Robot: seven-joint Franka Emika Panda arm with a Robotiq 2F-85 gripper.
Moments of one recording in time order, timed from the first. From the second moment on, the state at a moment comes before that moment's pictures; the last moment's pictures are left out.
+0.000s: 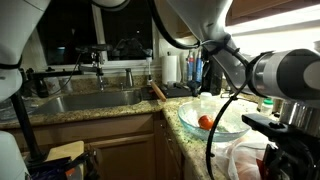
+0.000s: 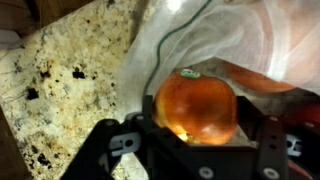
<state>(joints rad) -0.23 0.66 -0.24 -1.65 -0.05 2.09 0.27</state>
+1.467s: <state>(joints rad) -0.22 0.56 -0.24 -1.72 -0.08 2.09 0.27</state>
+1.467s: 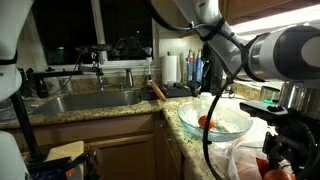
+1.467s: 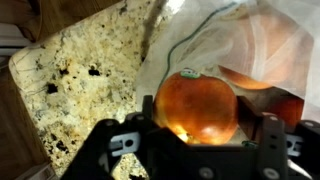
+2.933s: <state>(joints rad) -0.12 0.26 -0.23 -1.98 -0.25 2.20 0.28</state>
